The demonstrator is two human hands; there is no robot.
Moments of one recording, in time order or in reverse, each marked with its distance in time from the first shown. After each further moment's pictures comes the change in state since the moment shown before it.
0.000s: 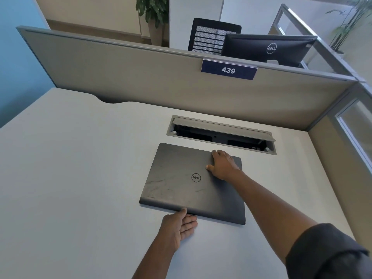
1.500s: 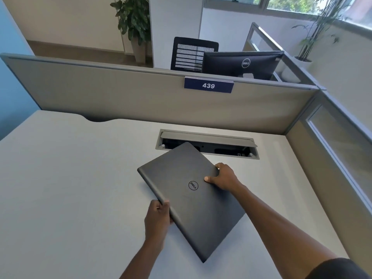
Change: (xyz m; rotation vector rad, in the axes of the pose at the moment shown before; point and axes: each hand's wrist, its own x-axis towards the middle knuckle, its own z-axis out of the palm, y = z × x) left_hand -0.022 0.035 -0.010 0.354 0.283 0.589; right_hand -0.059 0.020 -0.023 0.441 0.094 0.296
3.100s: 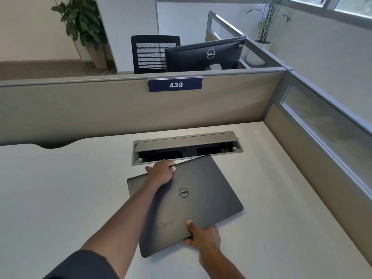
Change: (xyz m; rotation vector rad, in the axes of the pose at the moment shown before) left_hand 0.178 0.111 0.116 1.137 -0.379 0.582; right_hand -0.100 -0.010 0.114 1.235 0.203 0.701
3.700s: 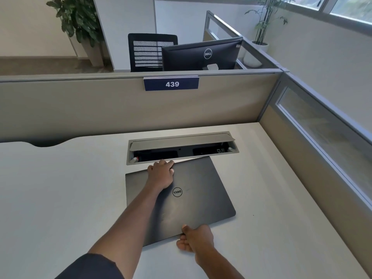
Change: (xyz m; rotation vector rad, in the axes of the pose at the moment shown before) left_hand 0.003 0.004 0.028 0.182 0.072 0.089; right_hand 0.001 -0.013 -0.001 -0.149 -0.088 0.133
